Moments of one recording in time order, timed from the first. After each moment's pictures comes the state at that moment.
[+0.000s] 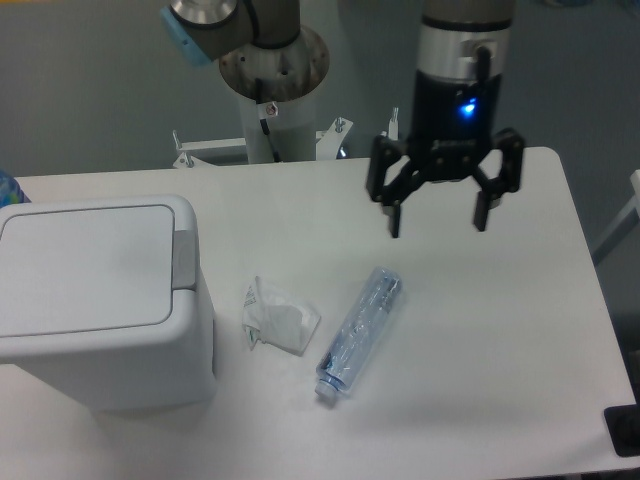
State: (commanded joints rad) arm 2.52 -1.71 -1.42 -1.19 1.26 0.30
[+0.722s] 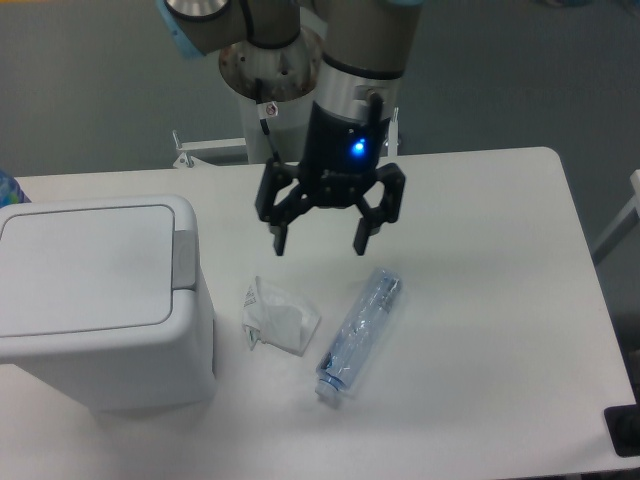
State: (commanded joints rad) arm 2.42 -1.70 -1.48 -1.19 1.18 0.18
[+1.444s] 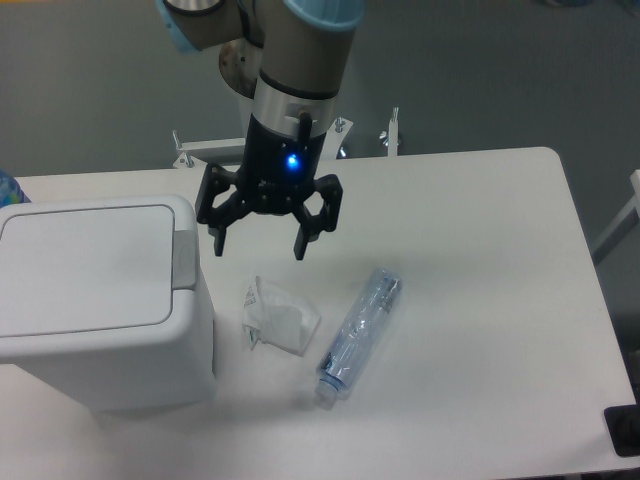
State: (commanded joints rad) arm 2.35 -1.68 -1.54 -1.18 1.18 0.17
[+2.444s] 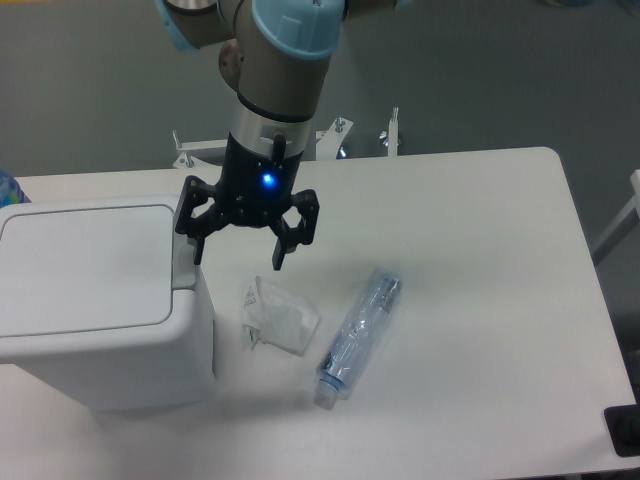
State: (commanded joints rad) arm 2.33 -1.70 -1.54 -1.18 1.18 0.17
